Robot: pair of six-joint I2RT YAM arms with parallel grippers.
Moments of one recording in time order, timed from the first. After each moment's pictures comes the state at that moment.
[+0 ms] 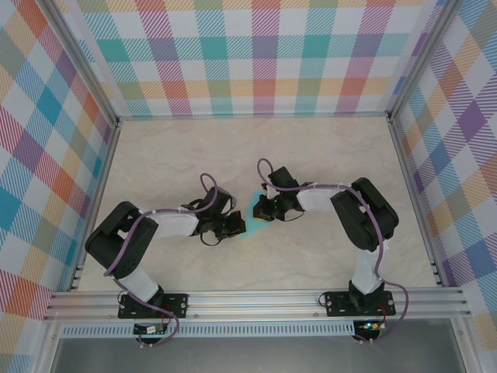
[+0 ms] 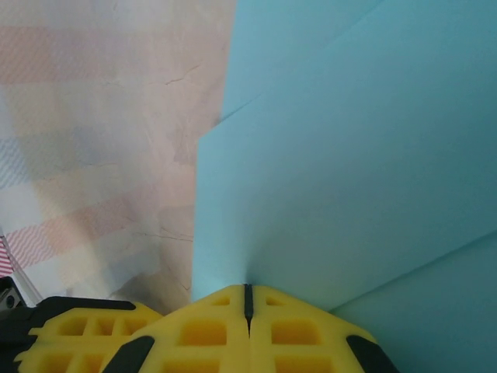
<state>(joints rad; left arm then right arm) -0.64 1.64 0.69 -0.04 0.41 -0.86 0.62 1.90 1.01 -0.16 -0.54 0.75</state>
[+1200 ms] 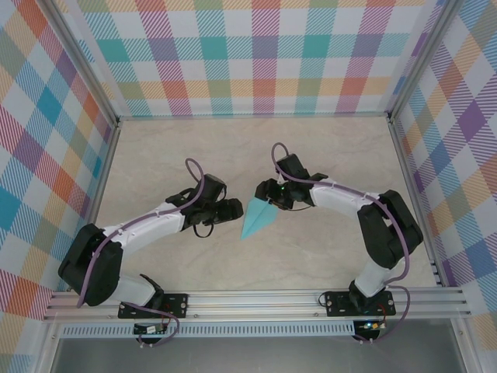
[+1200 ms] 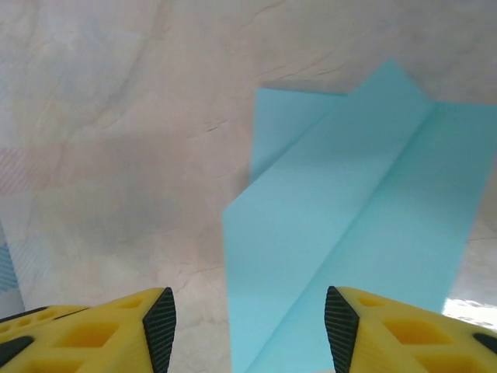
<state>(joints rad) -0.63 1.40 0.82 -0.40 0.07 -0.79 0.59 1.70 1.04 -0.30 -0.31 0.88</state>
